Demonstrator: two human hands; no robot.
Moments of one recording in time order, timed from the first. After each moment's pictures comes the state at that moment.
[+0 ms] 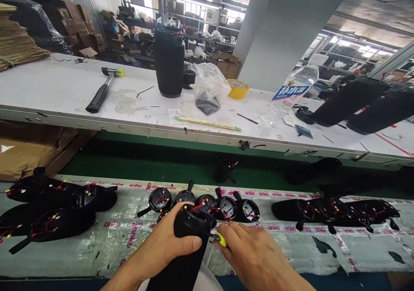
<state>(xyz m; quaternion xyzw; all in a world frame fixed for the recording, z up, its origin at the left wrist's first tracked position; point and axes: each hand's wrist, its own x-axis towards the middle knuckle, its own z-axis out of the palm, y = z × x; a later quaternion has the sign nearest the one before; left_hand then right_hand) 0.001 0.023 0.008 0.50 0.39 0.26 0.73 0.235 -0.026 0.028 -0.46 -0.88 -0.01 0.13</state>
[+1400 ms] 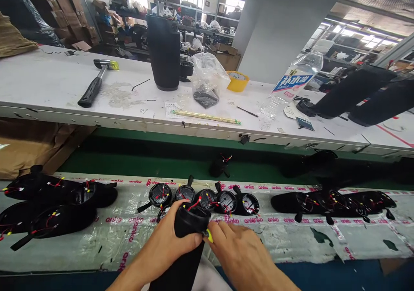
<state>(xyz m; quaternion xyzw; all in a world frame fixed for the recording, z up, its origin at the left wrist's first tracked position) 0.008 0.010 -0.005 0.55 0.51 0.24 0.62 0.212 -0.040 0.006 -0.49 -0.87 -0.05 0.10</state>
